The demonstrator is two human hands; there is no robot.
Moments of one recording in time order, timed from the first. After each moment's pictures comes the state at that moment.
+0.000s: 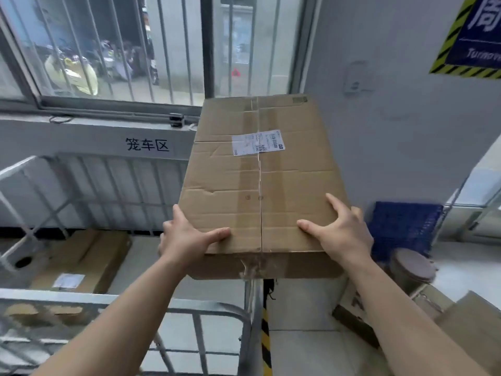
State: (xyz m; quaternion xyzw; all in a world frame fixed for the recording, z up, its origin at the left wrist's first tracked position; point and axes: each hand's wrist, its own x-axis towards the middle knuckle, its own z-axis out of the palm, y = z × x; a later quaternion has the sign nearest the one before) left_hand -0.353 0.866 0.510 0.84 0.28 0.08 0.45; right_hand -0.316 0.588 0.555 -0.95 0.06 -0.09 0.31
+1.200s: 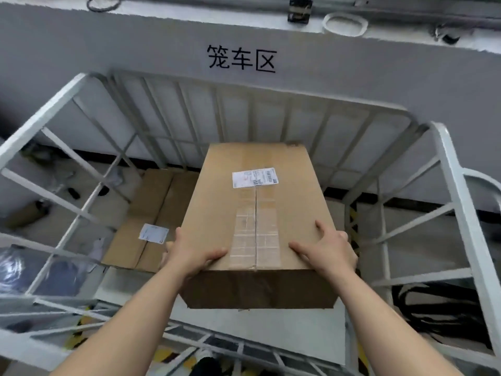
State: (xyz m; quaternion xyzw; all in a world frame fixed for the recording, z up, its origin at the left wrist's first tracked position) left_hand -0.197 1.319 0.277 0.79 0.46 -0.17 0.37; right_hand -0.099 1.055 0.319 -0.94 0.09 0.24 0.22
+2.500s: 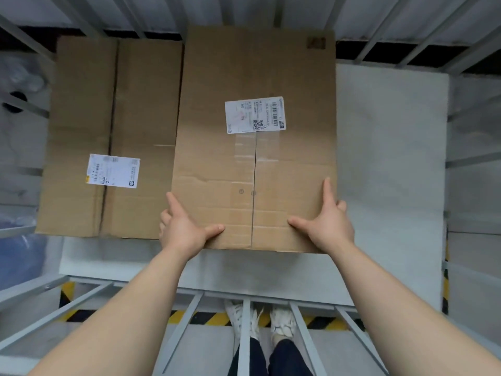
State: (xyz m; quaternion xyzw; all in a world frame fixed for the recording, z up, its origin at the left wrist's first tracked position) left_hand -0.191 1.445 -0.132 0.80 0.45 -0.26 0.31; right_hand -0.108 1.191 -0.118 -0.90 0.15 0.36 0.18
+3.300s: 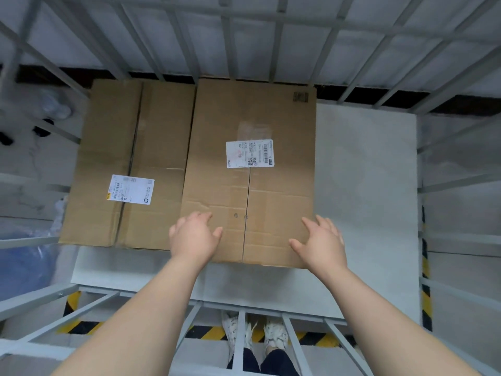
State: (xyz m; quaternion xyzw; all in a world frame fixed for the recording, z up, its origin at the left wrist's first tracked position) left_hand -0.171 1.422 -0.047 0.91 0.27 -0.27 0.15; right_hand -0.124 1.188 -0.048 -0.93 0.02 0.34 0.11
